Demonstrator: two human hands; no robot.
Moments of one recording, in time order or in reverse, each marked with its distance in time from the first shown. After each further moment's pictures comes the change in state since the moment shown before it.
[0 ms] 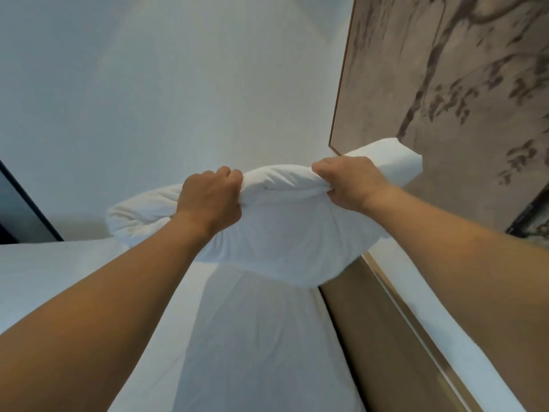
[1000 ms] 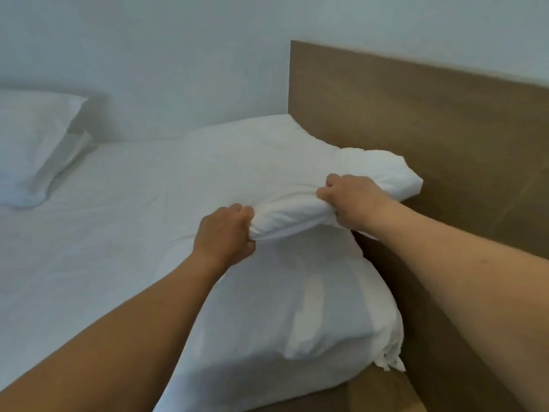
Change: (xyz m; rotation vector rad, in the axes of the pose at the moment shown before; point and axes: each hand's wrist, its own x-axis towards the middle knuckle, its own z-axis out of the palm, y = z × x) left_hand -0.553 0.297 0.390 -0.221 -0.216 -0.070; right_hand -0.479 -0.219 0.462 -0.098 -0.315 0.021
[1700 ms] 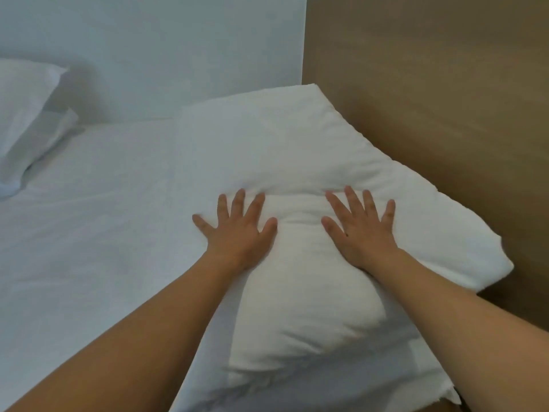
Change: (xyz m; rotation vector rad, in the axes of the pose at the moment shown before) left_hand 0.044 -0.044 0.120 -0.087 -0.324 -0.323; right_hand 0.071 -0.055 0.166 0.371 -0.100 0.392
